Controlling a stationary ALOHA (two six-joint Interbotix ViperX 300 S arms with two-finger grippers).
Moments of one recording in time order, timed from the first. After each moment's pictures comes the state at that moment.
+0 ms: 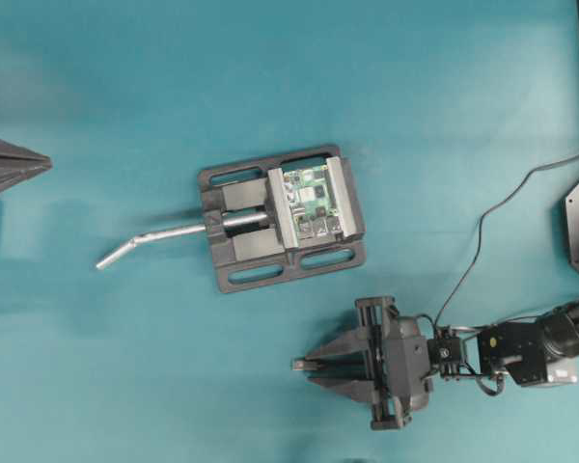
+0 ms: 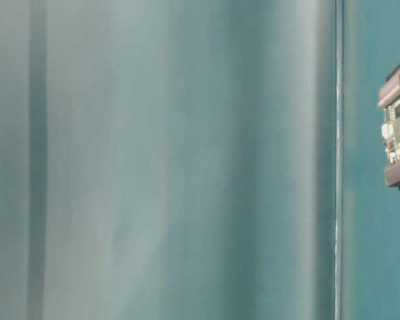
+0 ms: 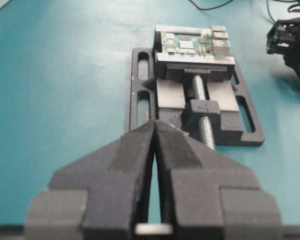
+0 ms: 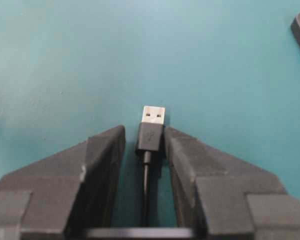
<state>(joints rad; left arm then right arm) 0.18 -1.38 1.51 -0.07 0.04 -0.01 0.57 0.44 0.78 0.62 -0.89 -0.07</state>
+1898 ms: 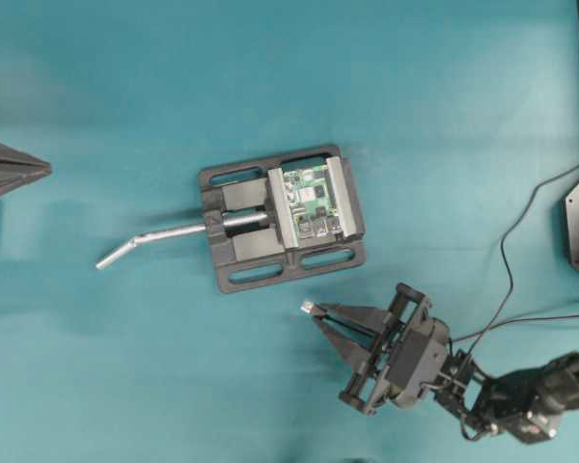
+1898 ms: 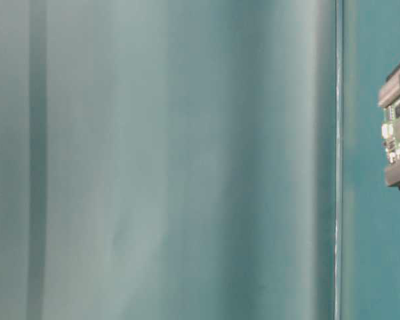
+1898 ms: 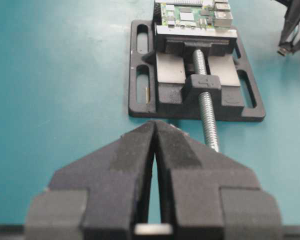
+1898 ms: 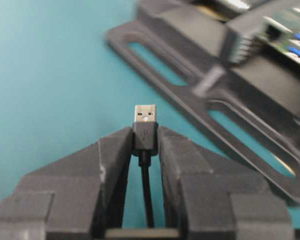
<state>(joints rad) 0.18 -1.38 1.49 -0.07 0.14 -0.01 0.71 0.50 0.60 1.42 -1.23 -0.33</state>
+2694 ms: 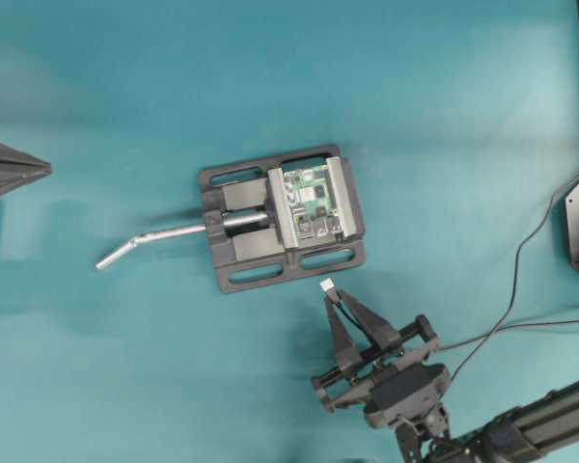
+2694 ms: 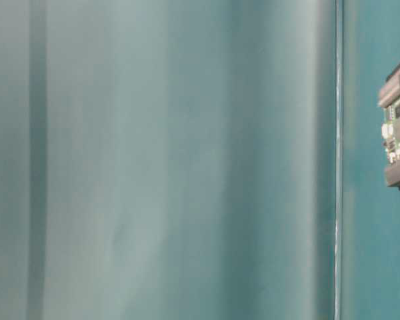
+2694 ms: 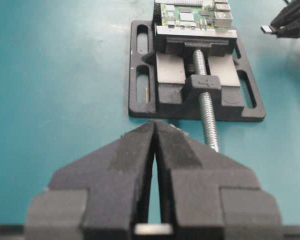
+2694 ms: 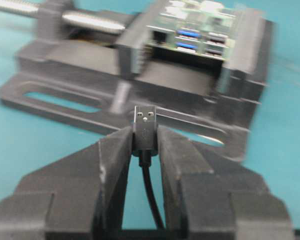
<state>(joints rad) 0.18 -1.38 1.49 -0.07 0.14 0.00 0.73 0.68 0.23 1.87 -1.61 -0.45</state>
